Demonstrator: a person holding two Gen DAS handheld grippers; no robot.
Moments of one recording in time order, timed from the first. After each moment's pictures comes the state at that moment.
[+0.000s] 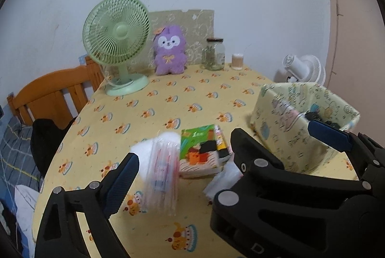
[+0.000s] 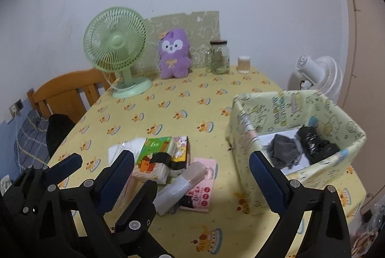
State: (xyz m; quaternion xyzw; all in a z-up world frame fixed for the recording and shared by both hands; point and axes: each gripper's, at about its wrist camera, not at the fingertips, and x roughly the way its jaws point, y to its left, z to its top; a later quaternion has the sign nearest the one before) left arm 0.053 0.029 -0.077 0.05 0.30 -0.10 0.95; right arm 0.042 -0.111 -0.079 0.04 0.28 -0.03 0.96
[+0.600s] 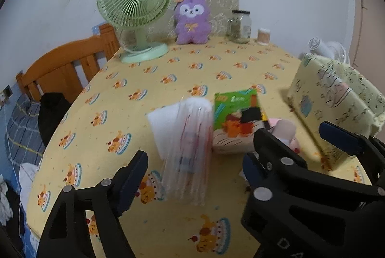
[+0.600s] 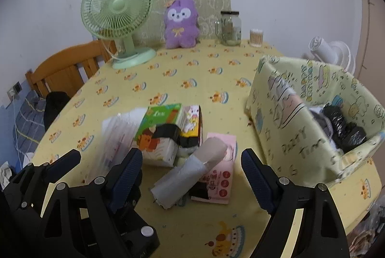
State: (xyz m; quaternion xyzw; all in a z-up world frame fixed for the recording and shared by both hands) left arm 0.079 0.050 -0.121 0.04 0.36 -0.05 0.93; right arm 0.074 -0.095 -0.124 0.03 0.35 -0.01 0.94
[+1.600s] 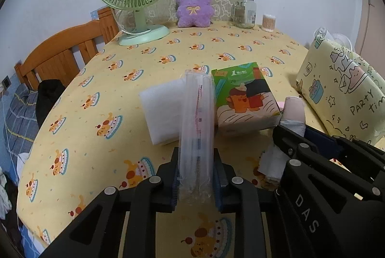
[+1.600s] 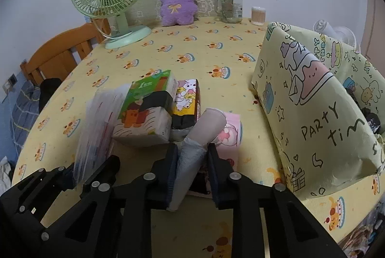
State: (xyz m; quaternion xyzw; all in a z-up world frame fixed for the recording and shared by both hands) left arm 0.087 0.048 -0.140 0.03 0.39 -0.04 0.92; right arm 0.090 -0.099 -0.152 0.04 0.39 -0.01 0.92
